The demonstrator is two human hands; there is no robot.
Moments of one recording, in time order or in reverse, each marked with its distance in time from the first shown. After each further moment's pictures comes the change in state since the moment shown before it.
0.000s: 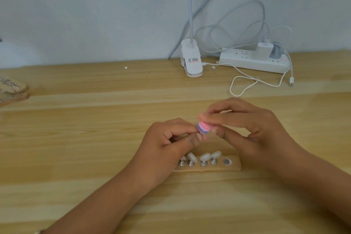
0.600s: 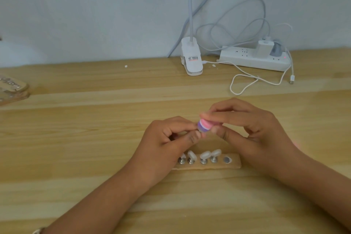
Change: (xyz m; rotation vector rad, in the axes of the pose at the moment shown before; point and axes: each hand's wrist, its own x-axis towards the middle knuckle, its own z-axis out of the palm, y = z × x) left_hand -0.001 0.001 -0.001 -0.005 0.013 -0.022; right_hand -0.005 -0.001 0.006 0.085 0.036 0.093
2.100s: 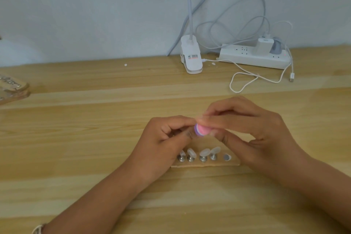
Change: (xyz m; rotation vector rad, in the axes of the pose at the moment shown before) left_hand 0.000 0.003 -0.001 -0.063 -0.037 -0.006; right_hand 0.000 -0.009 -0.003 -0.151 0.015 -0.201
